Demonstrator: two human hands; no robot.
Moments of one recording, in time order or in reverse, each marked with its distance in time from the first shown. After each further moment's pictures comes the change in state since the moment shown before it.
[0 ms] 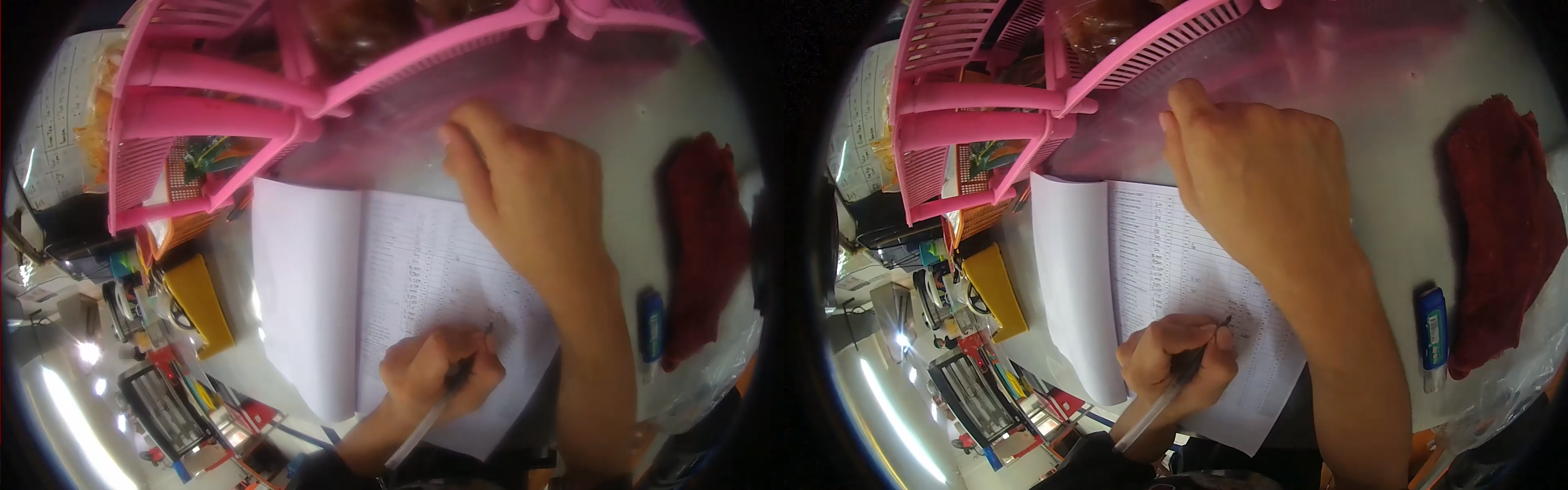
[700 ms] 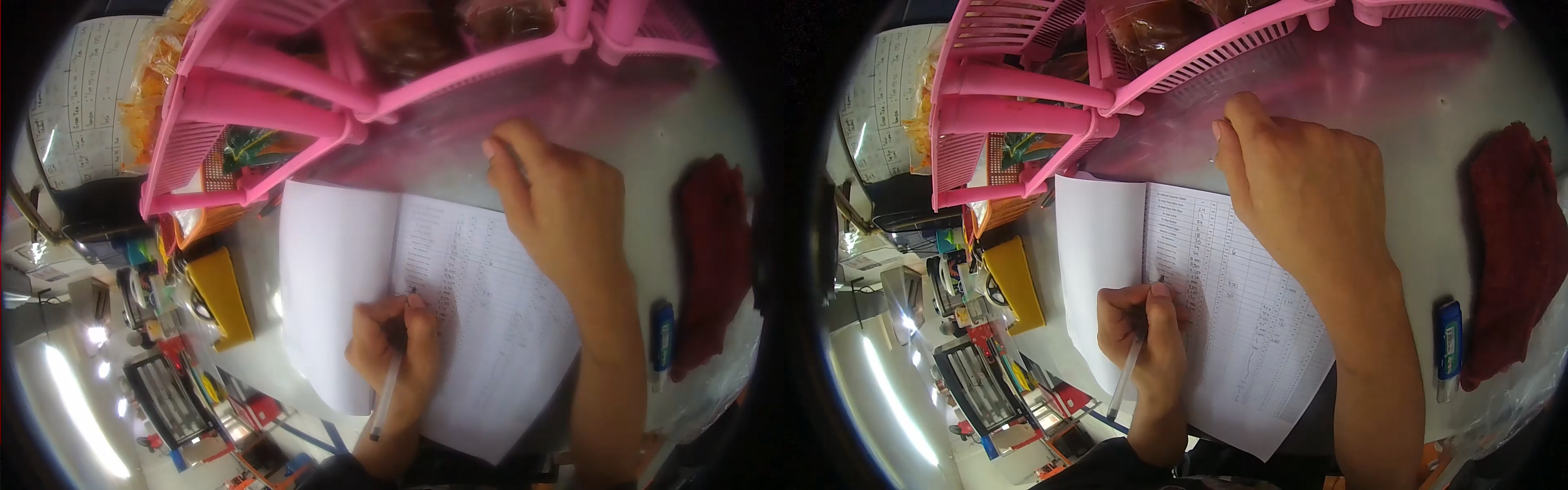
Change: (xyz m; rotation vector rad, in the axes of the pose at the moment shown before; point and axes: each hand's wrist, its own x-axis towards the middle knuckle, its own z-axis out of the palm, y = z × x) left_hand 0.001 -0.024 -0.018 -0.010 0.398 -0.421; right_hand 0.000 0.000 0.006 0.031 0.099 -0.054
